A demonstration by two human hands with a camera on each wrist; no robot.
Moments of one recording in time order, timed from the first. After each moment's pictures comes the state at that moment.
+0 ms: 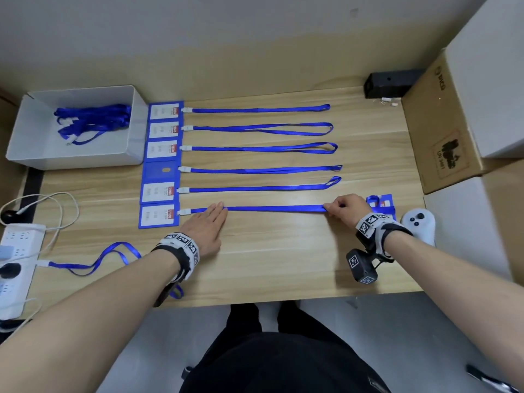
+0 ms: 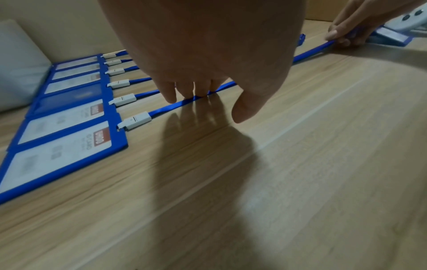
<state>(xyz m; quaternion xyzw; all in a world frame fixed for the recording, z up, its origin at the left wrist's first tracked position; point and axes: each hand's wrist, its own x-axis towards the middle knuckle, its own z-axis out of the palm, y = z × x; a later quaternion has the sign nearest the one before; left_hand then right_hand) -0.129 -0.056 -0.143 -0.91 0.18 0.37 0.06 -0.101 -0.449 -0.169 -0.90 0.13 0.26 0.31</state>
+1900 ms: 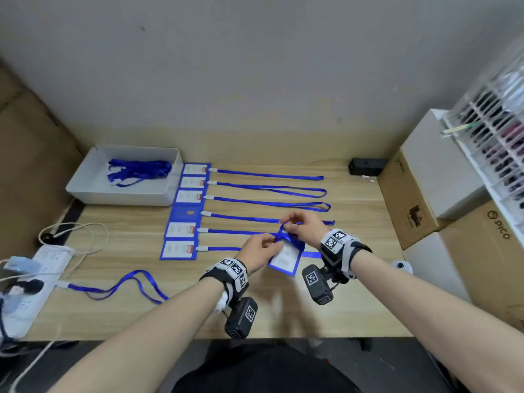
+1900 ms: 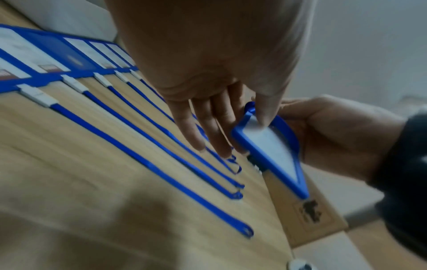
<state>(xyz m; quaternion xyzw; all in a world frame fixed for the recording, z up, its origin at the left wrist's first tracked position) -0.155 -0.148 -0.062 -0.79 -0.02 0.22 -0.58 -0.100 -0.321 -0.035 -0.84 -0.01 0.20 0.50</state>
